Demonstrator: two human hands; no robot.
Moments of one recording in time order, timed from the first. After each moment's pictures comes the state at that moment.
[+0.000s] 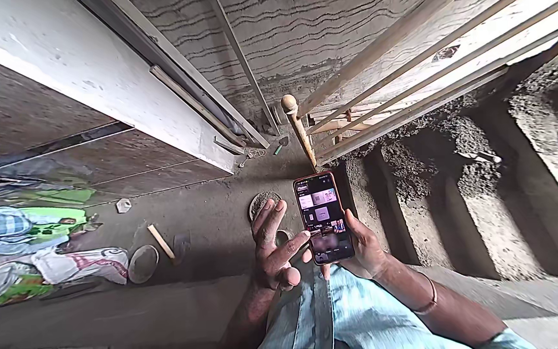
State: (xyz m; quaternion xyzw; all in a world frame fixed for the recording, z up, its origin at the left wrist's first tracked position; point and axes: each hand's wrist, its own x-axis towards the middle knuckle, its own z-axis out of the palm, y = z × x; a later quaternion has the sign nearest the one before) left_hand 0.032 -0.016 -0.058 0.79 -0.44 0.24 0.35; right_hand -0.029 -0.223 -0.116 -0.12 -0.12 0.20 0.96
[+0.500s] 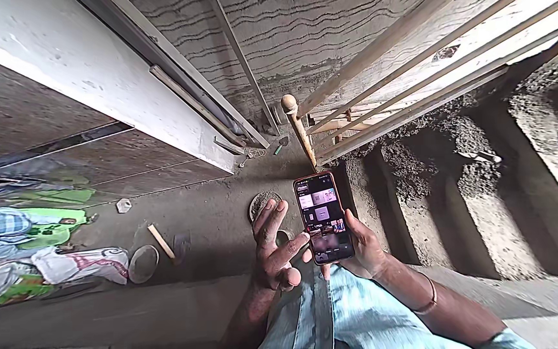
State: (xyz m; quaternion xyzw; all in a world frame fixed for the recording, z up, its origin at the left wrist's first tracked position) left_hand 0.031 -0.016 -0.058 0.79 -0.44 0.23 0.35; right_hand -0.030 -0.223 -0.116 -0.11 -0.11 0.21 0.97
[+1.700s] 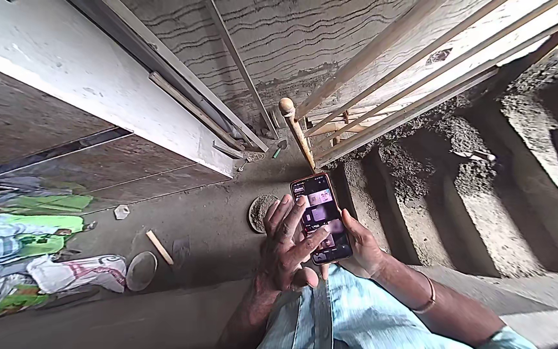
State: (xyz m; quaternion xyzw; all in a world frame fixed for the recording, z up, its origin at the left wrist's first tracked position) left_hand 0.028 -0.032 -0.050 0.81 -0.47 0.17 0.30; right_hand -0.036 -0.221 -0.109 -0.13 -0.09 0.18 0.97
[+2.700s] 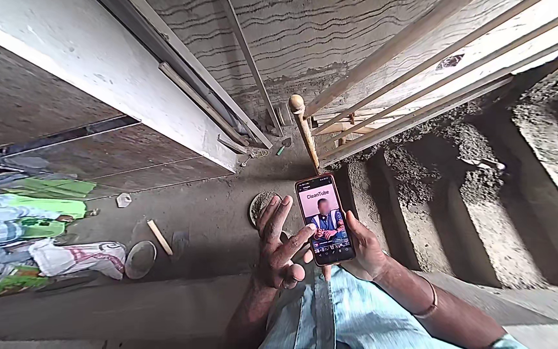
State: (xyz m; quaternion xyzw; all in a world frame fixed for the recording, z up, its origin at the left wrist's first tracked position) left_hand 0.027 -0.004 -0.059 0.81 -0.43 0.22 0.32; right_hand -0.033 -0.212 -0.117 -0.12 -0.11 0.22 0.96
